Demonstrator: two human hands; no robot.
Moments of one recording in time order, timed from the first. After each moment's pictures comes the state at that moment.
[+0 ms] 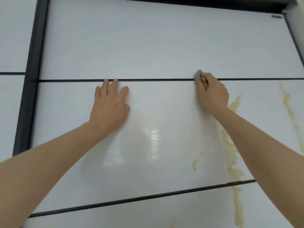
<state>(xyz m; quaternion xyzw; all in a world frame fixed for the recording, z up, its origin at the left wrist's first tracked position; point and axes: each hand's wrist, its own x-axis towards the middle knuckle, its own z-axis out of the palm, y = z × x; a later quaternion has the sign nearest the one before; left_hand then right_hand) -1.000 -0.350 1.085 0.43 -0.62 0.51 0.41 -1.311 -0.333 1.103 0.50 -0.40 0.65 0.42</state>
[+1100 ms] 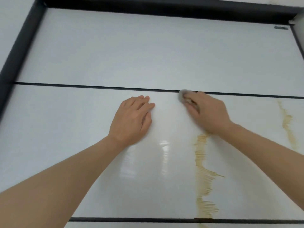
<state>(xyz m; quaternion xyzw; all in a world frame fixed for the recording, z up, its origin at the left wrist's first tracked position) -1.153 -0.371 1.074 0.27 -0.63 0.51 0.51 -1.415 -0.345 1.109 0.59 -0.27 0.49 0.58</state>
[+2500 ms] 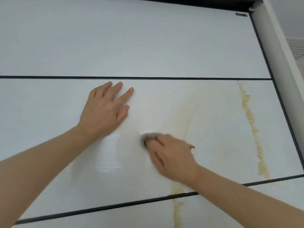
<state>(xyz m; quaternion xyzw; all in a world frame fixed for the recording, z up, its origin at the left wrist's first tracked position) -1.154 -0.372 1.074 0.32 -0.61 0.58 0.43 -1.390 -0.351 0.953 0.68 -0.26 0.45 0.52</state>
